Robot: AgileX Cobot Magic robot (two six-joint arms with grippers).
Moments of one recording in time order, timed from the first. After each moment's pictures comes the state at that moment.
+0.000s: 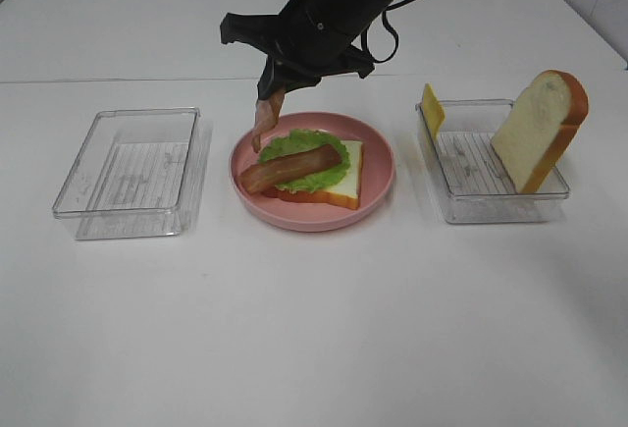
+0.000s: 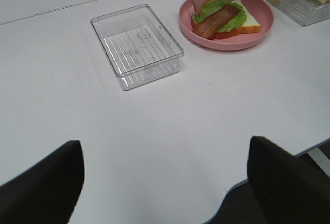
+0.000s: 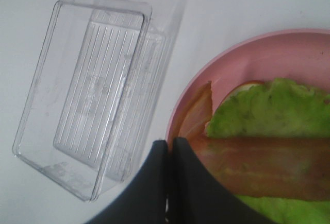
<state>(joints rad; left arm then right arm) -0.31 -0.01 -0.50 -0.06 1.05 0.04 0.52 2.19 -1.79 0.49 0.67 0.00</state>
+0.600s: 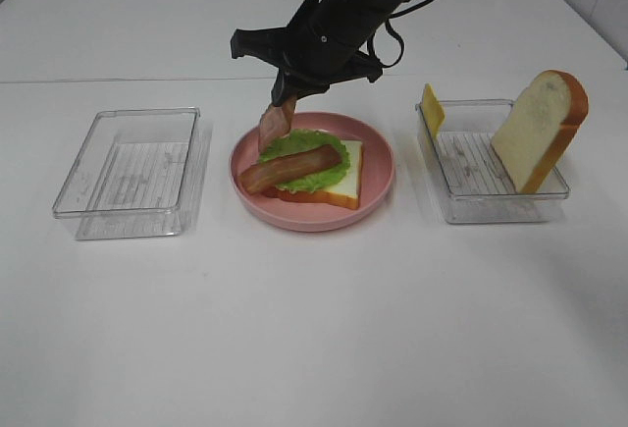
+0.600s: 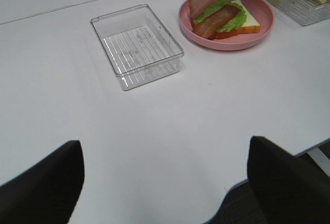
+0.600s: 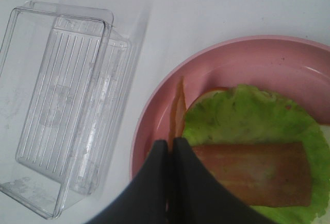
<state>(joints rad) -0.31 -0.01 -0.50 -0.06 1.05 0.04 0.52 2.21 -1.79 0.38 0.64 0.08</state>
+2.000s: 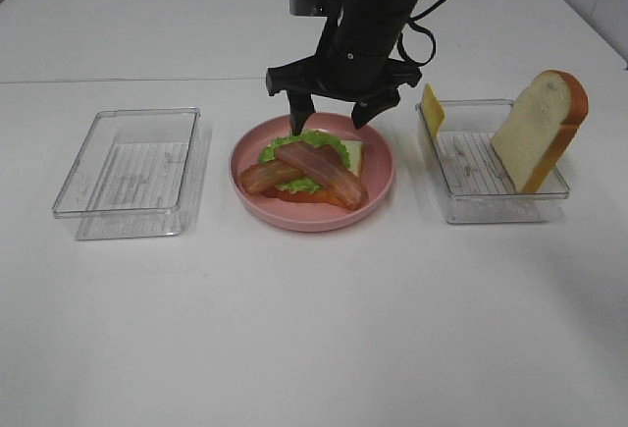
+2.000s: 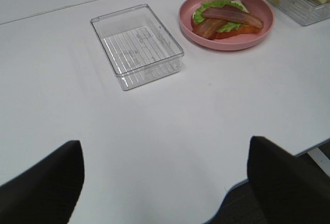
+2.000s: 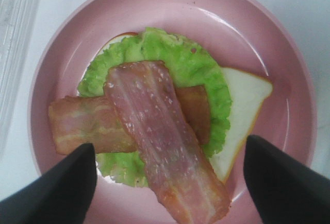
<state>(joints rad) -0.31 -0.01 -0.50 -0.06 1.05 0.04 0.52 2.21 -1.79 0.09 0.82 0.20</state>
